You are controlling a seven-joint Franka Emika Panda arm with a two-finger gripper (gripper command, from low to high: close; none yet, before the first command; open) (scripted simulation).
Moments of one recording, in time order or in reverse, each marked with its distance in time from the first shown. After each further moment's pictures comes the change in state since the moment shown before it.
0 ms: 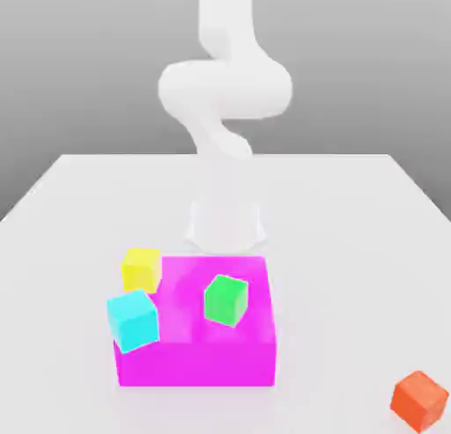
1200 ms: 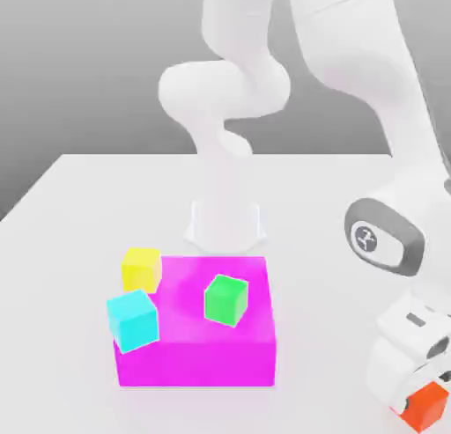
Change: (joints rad) arm 0.247 1.228 0.198 0.043 -0.285 0.423 0.156
